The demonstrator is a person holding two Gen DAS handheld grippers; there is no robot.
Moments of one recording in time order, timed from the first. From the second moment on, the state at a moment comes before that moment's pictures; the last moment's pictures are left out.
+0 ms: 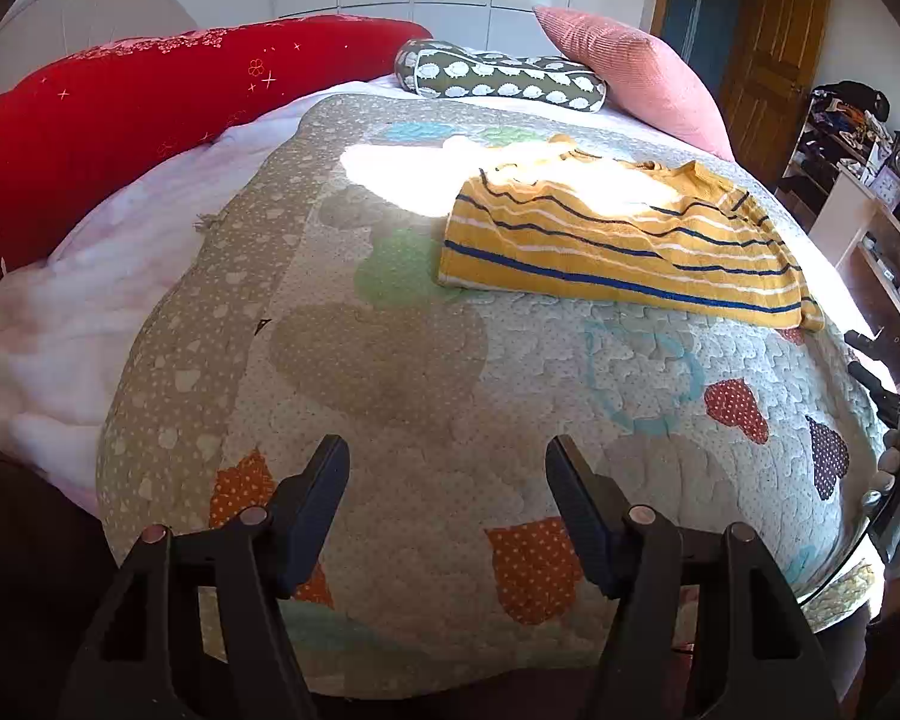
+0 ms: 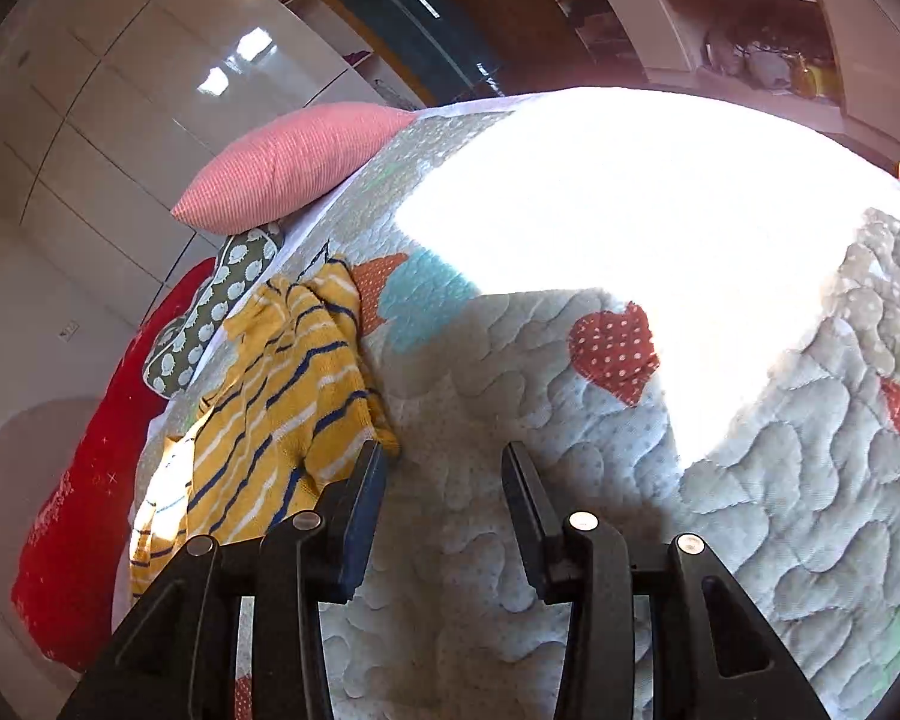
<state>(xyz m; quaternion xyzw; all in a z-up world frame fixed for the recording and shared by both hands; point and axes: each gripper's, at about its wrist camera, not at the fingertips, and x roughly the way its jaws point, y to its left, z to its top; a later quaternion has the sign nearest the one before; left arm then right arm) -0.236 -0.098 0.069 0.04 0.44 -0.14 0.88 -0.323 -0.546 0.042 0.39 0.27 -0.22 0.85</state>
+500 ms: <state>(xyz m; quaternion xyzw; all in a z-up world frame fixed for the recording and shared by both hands) -0.187 -0.169 0.091 0.05 0.46 -0.20 0.87 -0.325 -0.518 0.026 0.32 0.28 -0.15 0.89</state>
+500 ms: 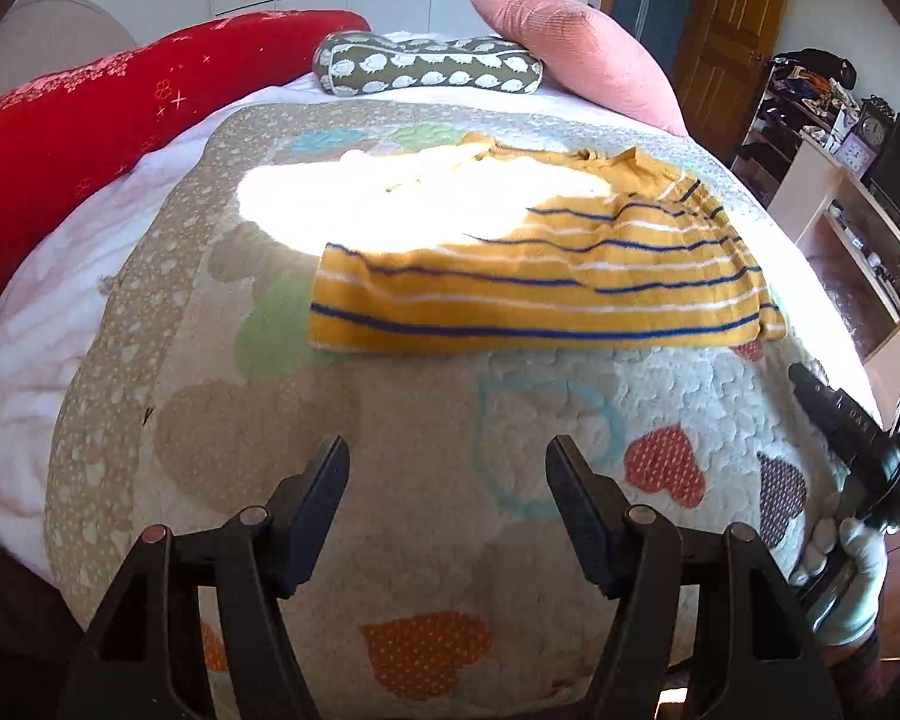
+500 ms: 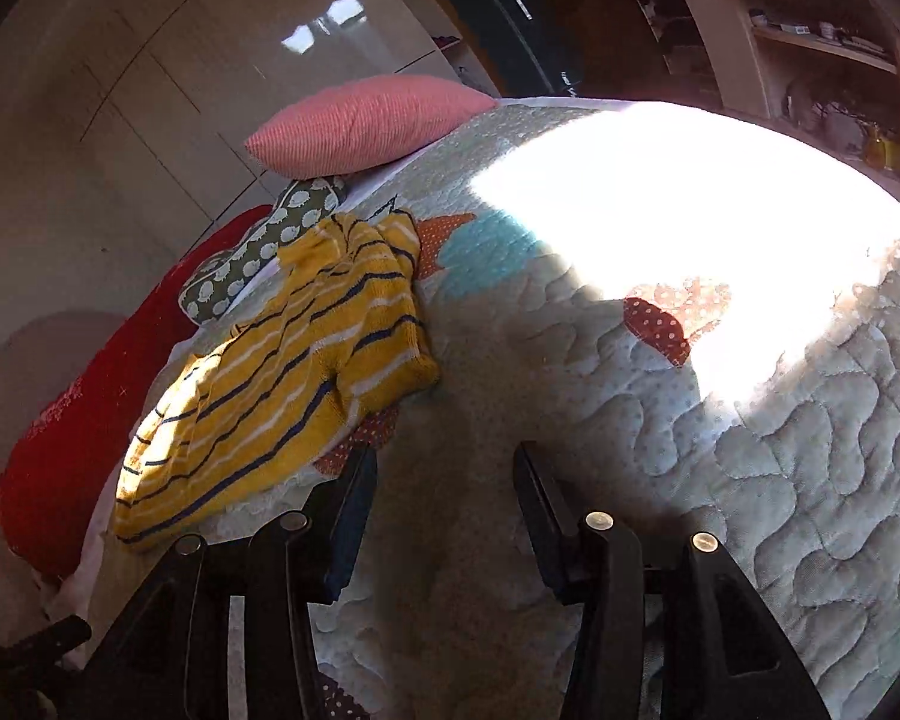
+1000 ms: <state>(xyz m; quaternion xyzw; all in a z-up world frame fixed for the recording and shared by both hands) 0.078 -0.237 0.028 -0.01 0.53 -0.14 0.84 -0.342 -0.522 0.017 0.35 0.24 -0.09 0.90</state>
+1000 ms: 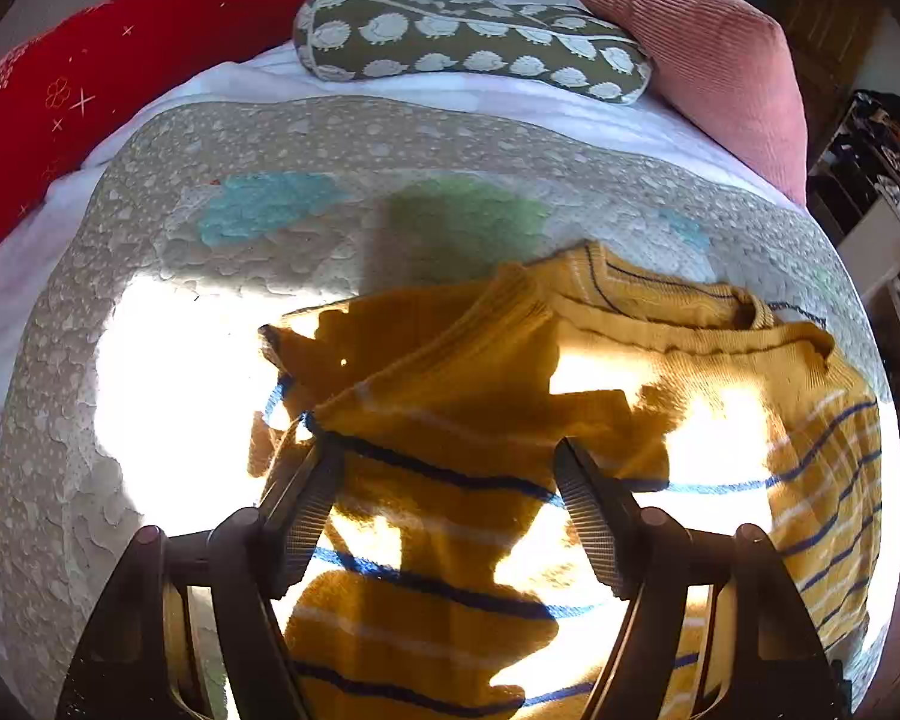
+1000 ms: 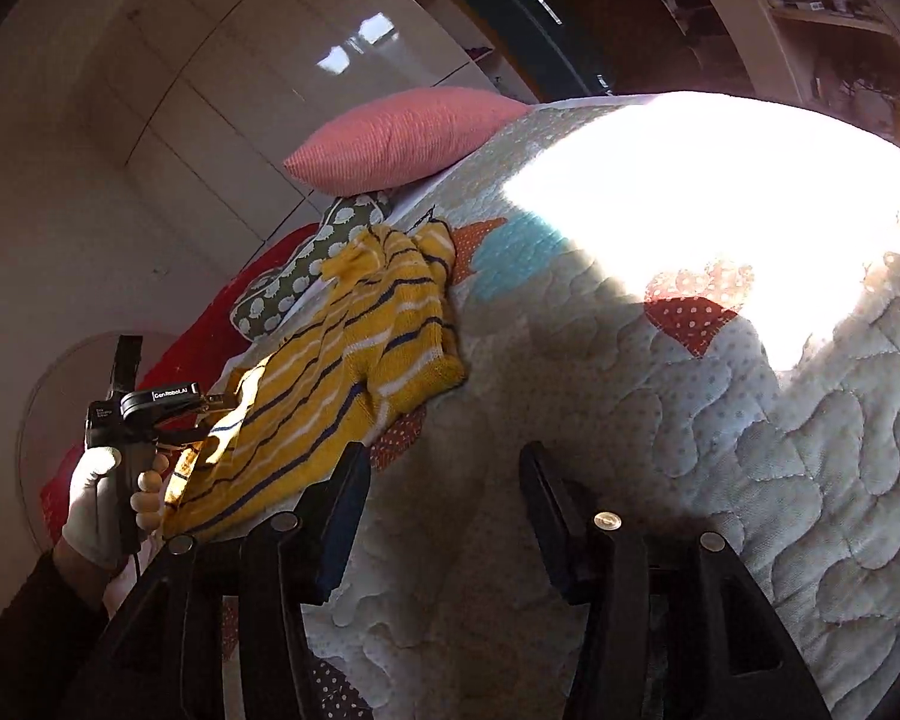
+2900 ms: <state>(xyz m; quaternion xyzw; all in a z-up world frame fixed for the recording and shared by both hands) 0.109 -0.207 0.064 -0.03 0.57 -0.32 0.75 -0.120 -0.149 0.052 -0.35 0.28 0.11 0.89</state>
